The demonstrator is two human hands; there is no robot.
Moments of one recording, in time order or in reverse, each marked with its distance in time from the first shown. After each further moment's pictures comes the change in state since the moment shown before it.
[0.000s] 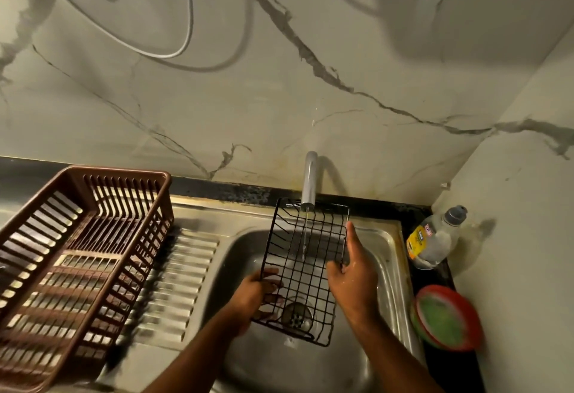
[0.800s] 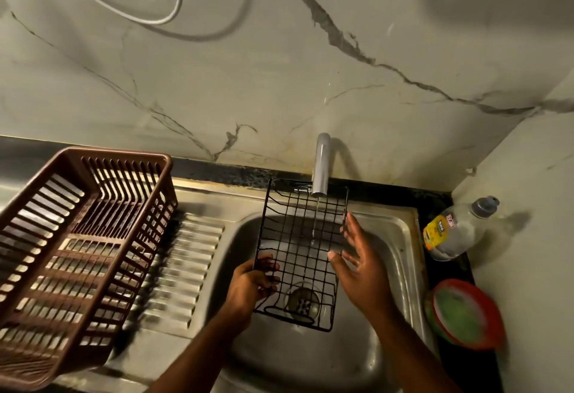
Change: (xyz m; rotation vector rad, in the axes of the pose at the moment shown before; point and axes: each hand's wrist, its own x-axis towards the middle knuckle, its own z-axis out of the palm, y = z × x) left_hand 0.010 -0.020 -0.014 -0.279 0.144 0.158; right_hand 0.004 0.015 0.002 0.278 -0.248 0.020
